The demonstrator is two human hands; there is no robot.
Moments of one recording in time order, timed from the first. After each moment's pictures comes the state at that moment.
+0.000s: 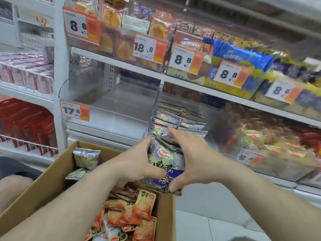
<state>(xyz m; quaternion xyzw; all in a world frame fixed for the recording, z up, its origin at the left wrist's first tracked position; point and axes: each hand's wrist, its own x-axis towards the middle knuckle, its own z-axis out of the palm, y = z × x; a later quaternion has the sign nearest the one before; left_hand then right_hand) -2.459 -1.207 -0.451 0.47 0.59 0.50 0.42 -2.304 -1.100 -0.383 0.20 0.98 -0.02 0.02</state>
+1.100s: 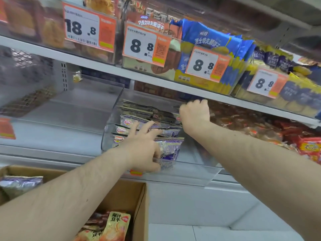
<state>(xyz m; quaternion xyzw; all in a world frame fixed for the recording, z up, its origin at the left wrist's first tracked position) -2.453 -1.035 -0.442 0.72 0.70 0.03 0.02 -2.349 -0.888 -0.380 0.44 0.81 0.38 0.03</state>
